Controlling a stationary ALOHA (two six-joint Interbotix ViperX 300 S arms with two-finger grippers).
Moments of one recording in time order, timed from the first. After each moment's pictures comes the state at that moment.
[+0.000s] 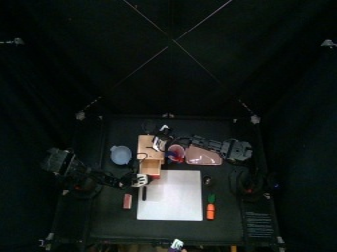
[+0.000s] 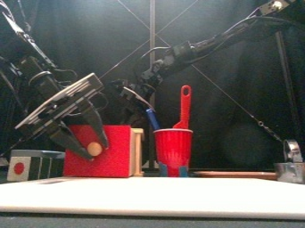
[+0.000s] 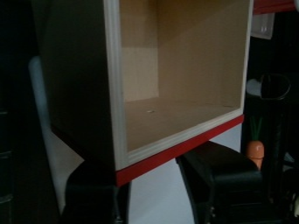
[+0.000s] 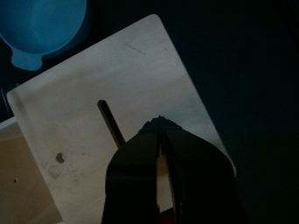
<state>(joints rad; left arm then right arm) -0.25 -0.03 0.91 -1.62 -0.45 -0.06 -0.41 0.46 -0.21 0.06 0.73 0.01</state>
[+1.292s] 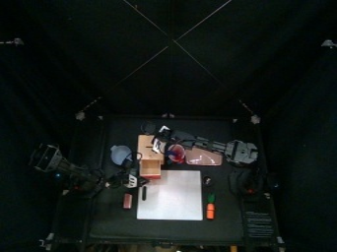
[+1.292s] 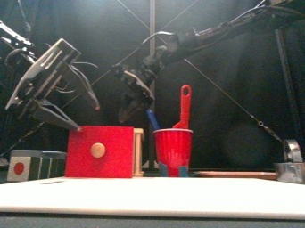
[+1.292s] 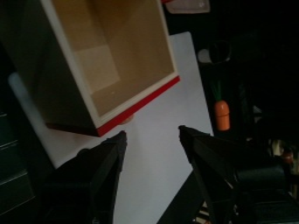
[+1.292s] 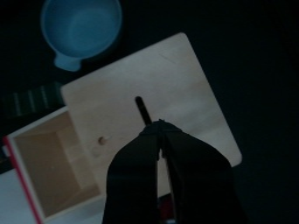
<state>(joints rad) -0.32 -0.30 1.06 -1.38 -0.48 -0.05 -0.35 0.35 -0.21 0.06 0.73 0.01</state>
